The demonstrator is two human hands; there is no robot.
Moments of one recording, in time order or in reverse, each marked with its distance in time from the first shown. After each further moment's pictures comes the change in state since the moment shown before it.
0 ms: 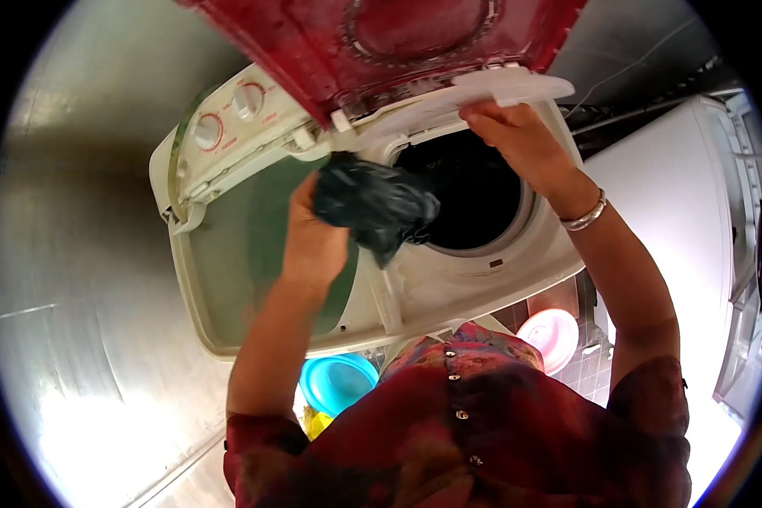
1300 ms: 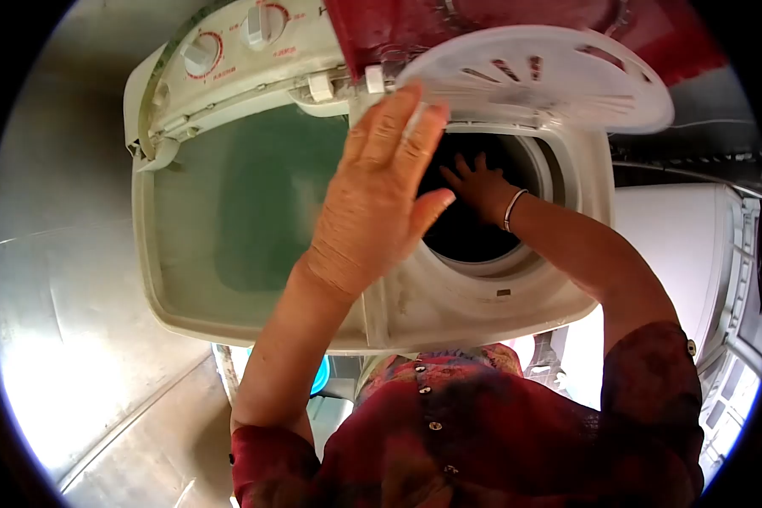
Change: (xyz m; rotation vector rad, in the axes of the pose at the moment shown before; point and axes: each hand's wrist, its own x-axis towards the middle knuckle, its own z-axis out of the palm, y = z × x) left_hand 0.016 -0.012 0.011 1.336 -0.048 0.493; right_hand 0.022 0.122 0.085 -1.428 -1.002 -0.133
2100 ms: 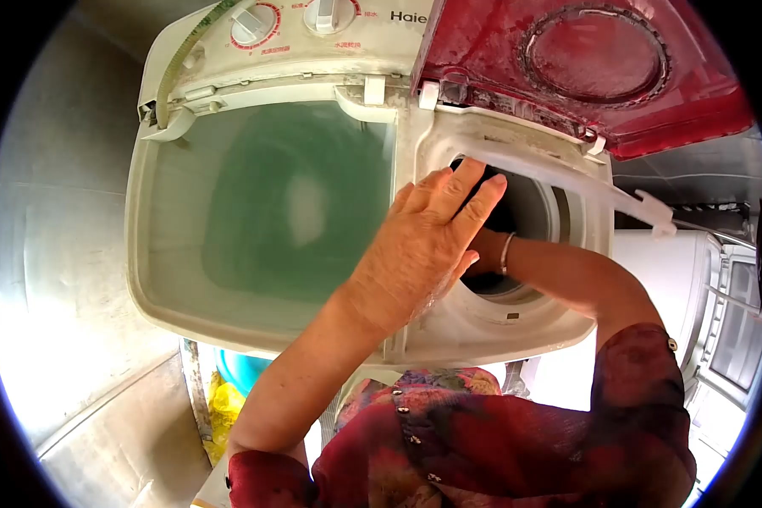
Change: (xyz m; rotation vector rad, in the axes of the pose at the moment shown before) left_hand -0.034 0.002 -0.003 -0.126 -0.117 -0.023; right_hand 0.001 -0.034 0.007 0.136 0.298 -0.581
